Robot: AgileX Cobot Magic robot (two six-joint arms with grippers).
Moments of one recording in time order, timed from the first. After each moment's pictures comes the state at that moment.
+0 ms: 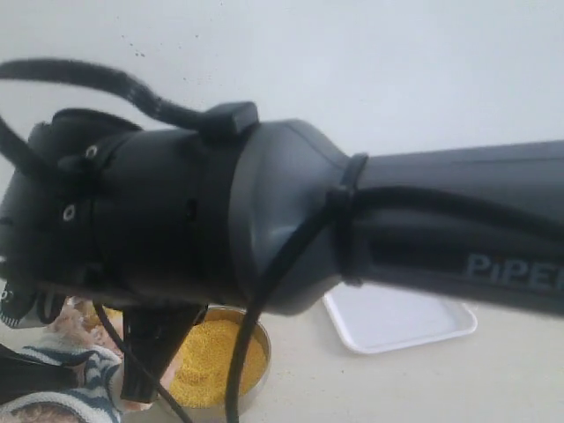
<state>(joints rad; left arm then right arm) 0.36 1.59 -0.44 -1.43 1.10 1.13 1.19 1.95 -1.69 -0.74 1.09 -0.01</state>
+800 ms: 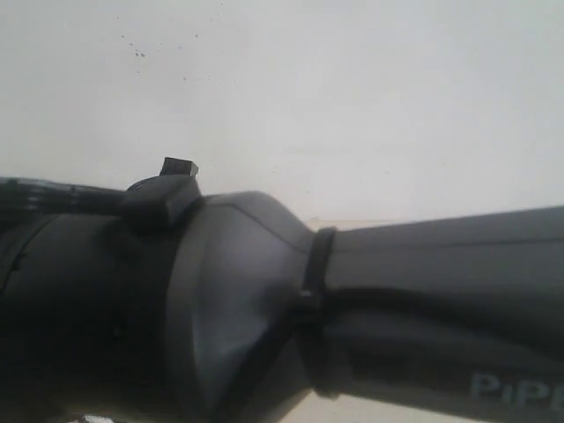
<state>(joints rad) 0.36 1.59 -0.44 -1.43 1.10 1.13 1.29 1.95 -1.63 -0.99 1.17 0.20</state>
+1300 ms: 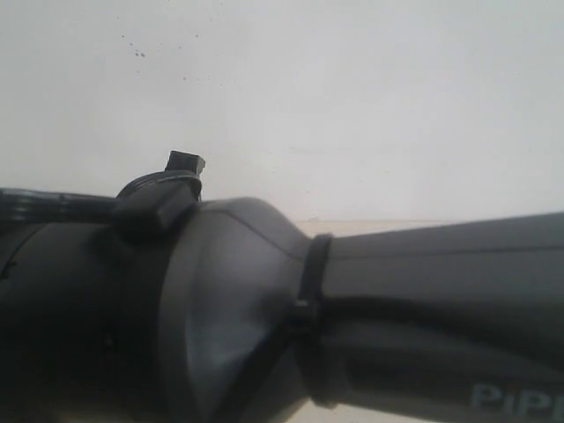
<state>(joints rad) 0.36 1.59 -0.44 -1.44 1.10 1.13 1.30 1.95 -1.63 -1.03 1.22 0.25</state>
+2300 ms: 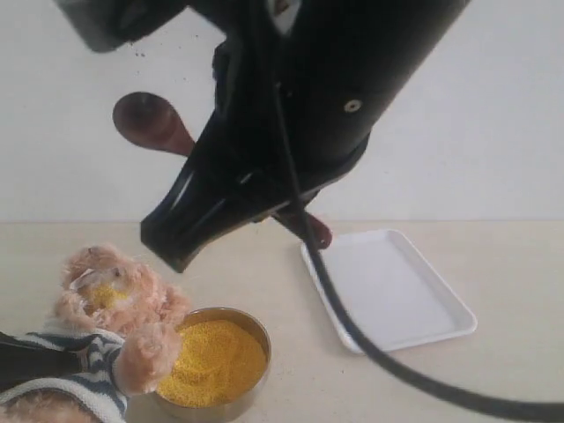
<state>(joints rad) 0.36 1.59 -0.44 -1.46 1.19 1.15 1.14 1.49 -1.63 -0.41 1.22 0.13</state>
